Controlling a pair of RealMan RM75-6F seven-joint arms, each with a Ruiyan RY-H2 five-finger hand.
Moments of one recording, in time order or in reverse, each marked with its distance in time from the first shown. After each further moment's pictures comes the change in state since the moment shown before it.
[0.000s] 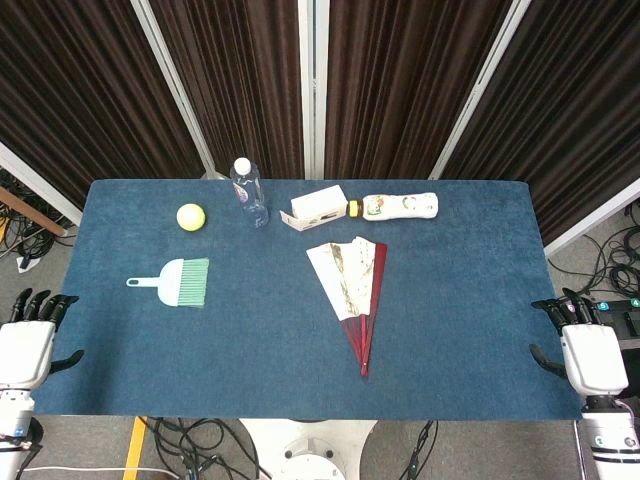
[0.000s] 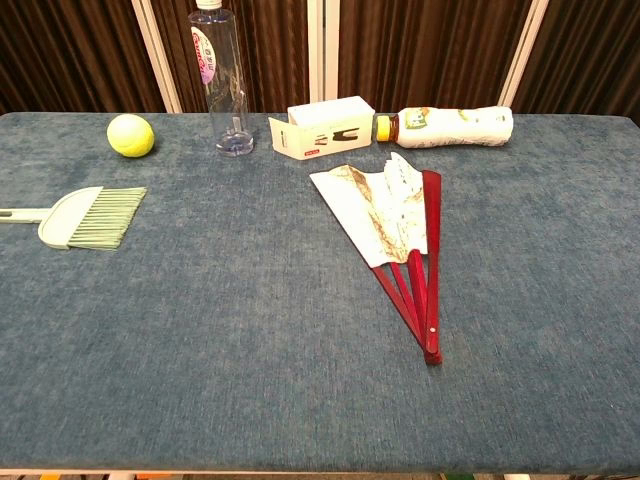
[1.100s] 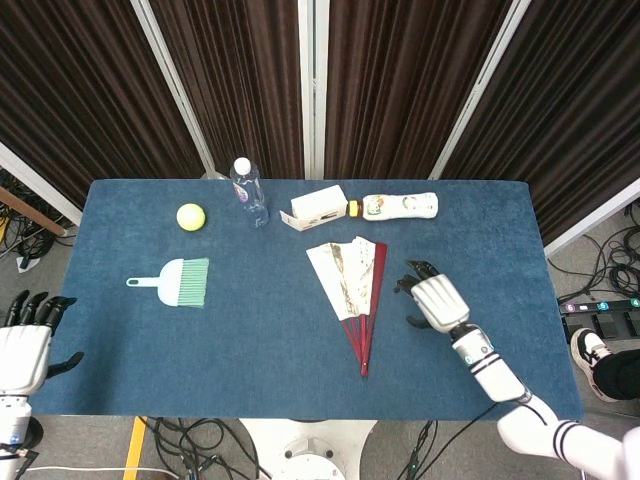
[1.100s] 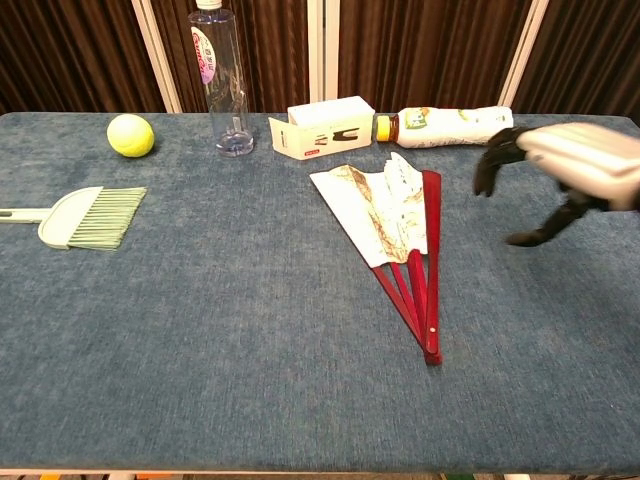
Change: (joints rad) left arm 0.023 0.001 0.008 0.002 0.042 0.051 -0.044; right arm 0.456 -0.477 0.060 0.509 -0.102 -0.424 0.121
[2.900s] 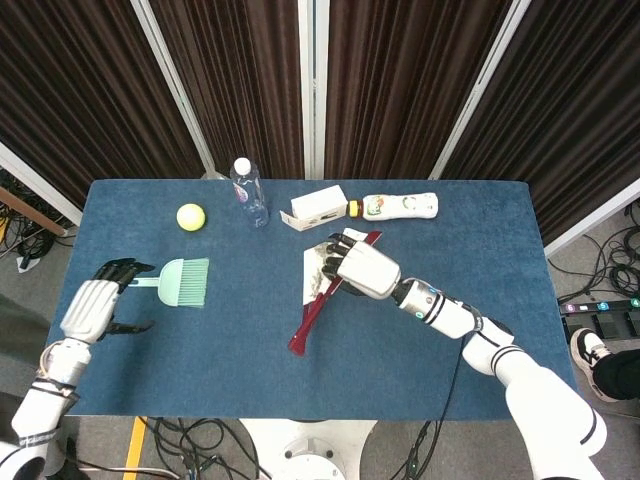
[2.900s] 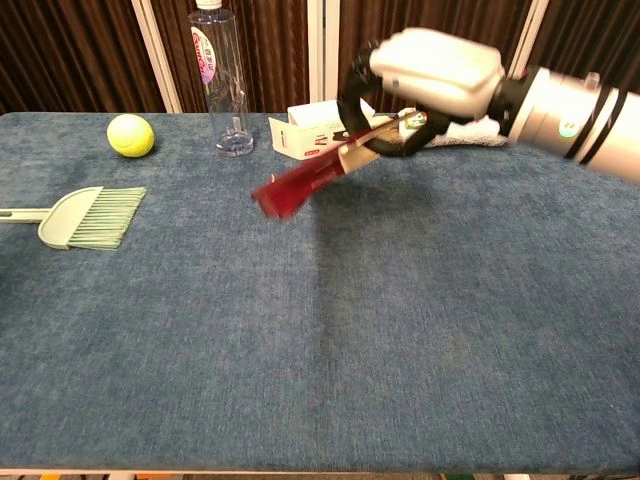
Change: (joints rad) left arm -0.269 -0.062 -0.089 0.042 0.020 -0.315 -0.445; right arm 0.432 -0.198 -0.189 0.577 -0.189 0.301 0.494
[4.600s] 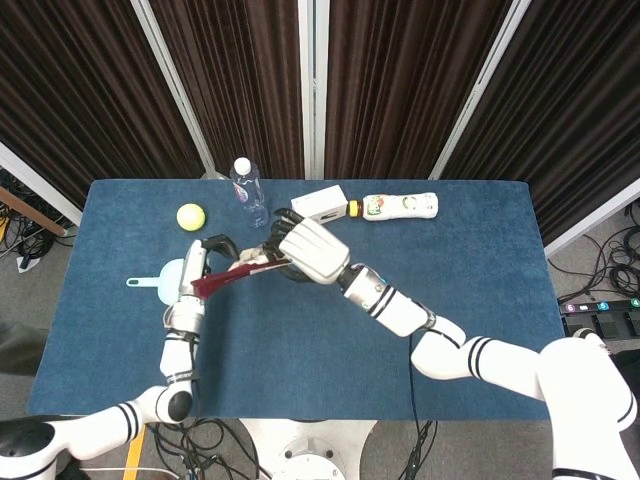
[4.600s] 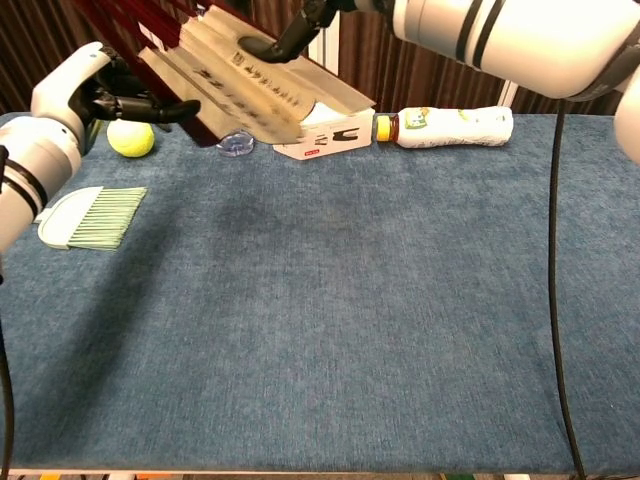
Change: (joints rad) left arm -0.264 -0.620 -0.268 0.339 -0.315 -0.020 -0.210; right arm 0.152 0.201 0.265 -0.668 0.283 -0.318 -0.374
